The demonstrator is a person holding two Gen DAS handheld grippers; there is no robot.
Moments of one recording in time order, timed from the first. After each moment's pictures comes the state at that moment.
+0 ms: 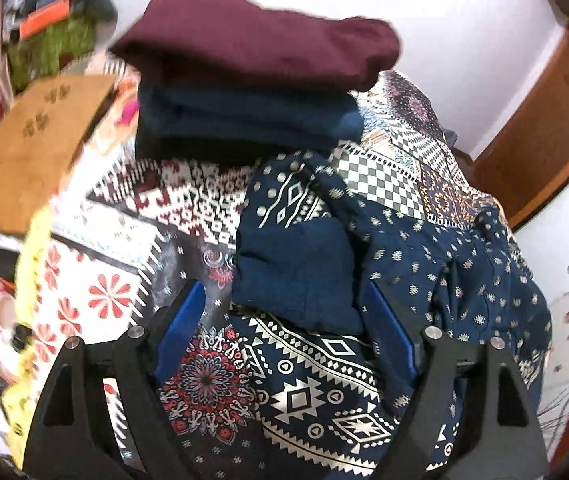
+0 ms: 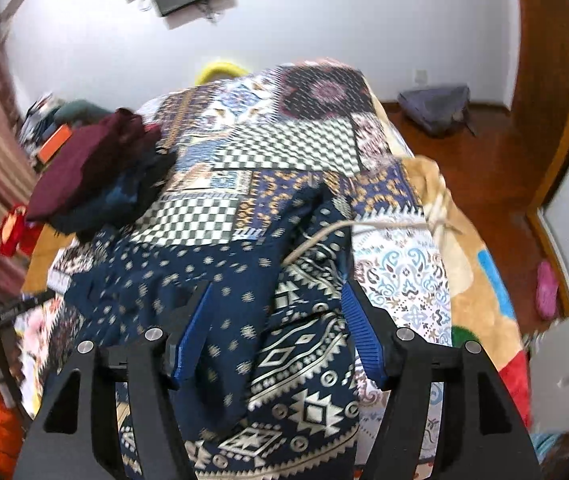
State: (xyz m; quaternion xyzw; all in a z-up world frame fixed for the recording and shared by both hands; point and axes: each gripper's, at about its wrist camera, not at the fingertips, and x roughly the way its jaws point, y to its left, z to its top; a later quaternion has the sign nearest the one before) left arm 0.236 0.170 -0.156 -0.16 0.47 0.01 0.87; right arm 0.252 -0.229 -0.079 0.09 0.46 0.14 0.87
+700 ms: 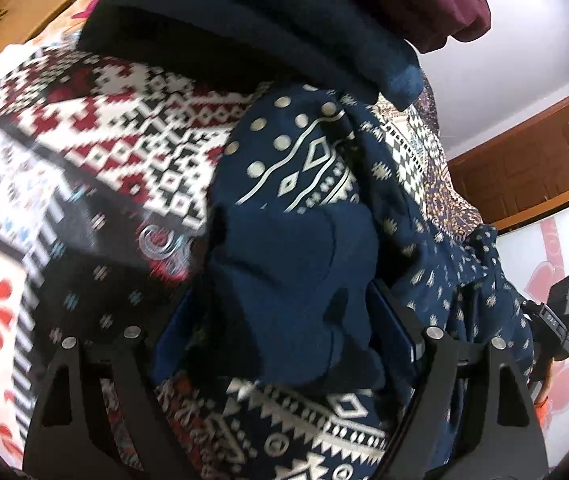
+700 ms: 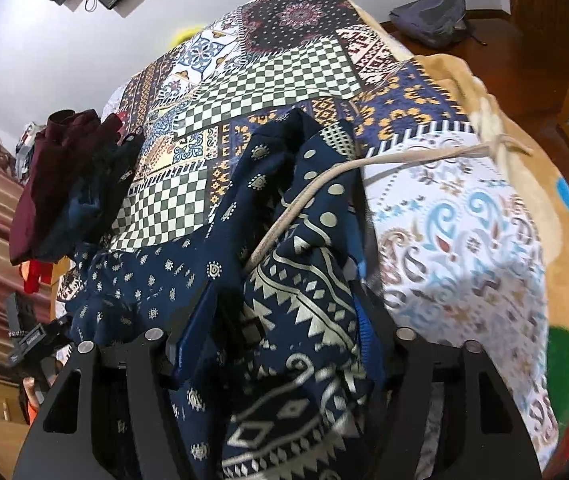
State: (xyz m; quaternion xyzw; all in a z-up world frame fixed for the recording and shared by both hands) left arm 0.300 0.178 -0.240 -0.29 0.52 -0.06 0.80; right arm 0.312 -0.232 -0.164 0.18 0.54 0.16 0.80
